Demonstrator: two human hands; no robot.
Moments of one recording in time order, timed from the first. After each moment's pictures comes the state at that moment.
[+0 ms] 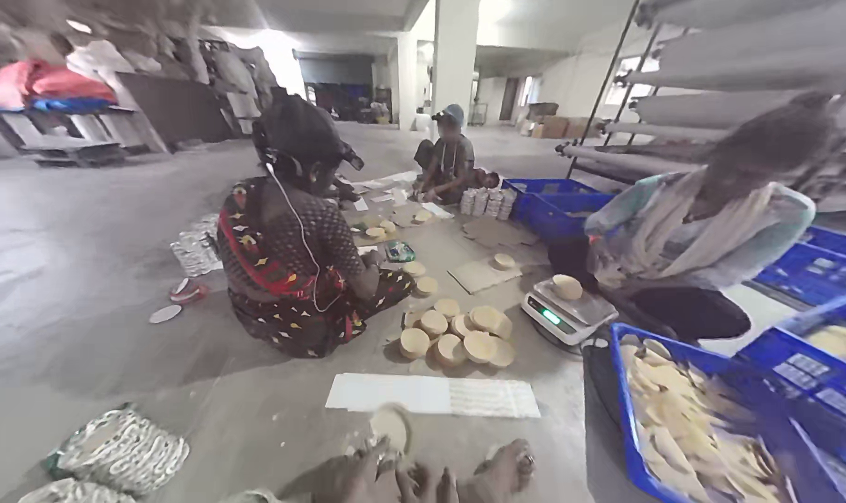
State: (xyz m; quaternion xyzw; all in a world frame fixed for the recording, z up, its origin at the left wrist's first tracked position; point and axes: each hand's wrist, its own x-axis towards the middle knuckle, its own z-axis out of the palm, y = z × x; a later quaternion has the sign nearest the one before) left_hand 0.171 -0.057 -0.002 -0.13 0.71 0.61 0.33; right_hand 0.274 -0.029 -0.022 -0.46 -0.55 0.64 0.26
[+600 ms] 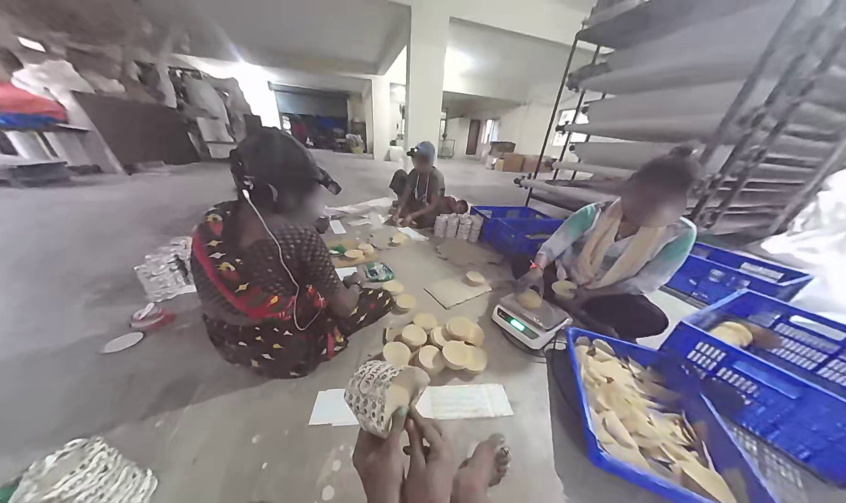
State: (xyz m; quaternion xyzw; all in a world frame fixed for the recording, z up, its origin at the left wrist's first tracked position) left_hand 0.256 -0.040 0.118 0.03 0.55 0.83 0.03; right_hand 0.290 -0.023 0.103 -0.31 -0.66 0.49 0.48
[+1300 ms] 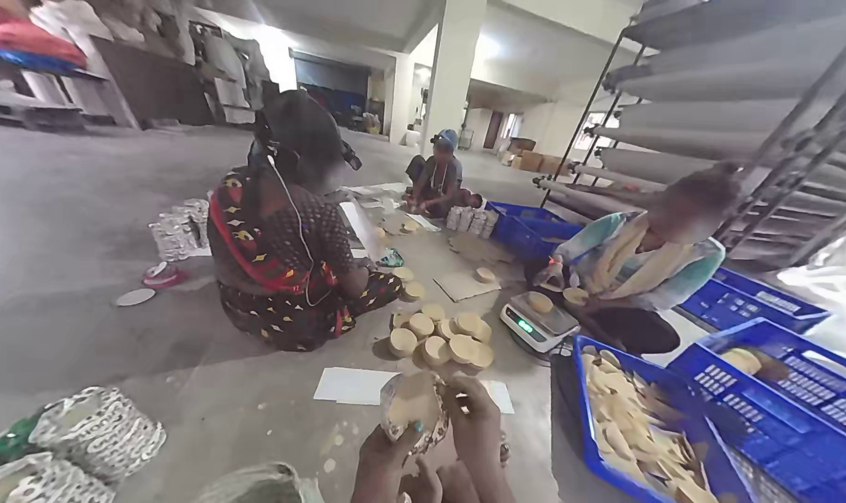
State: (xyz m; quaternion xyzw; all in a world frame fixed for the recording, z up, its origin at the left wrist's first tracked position) left_hand 0.247 -0.094 0.129 0.05 0.52 0.80 0.30; right_hand 0.300 0.029 0.140 -0.18 -0.77 0.35 0.51
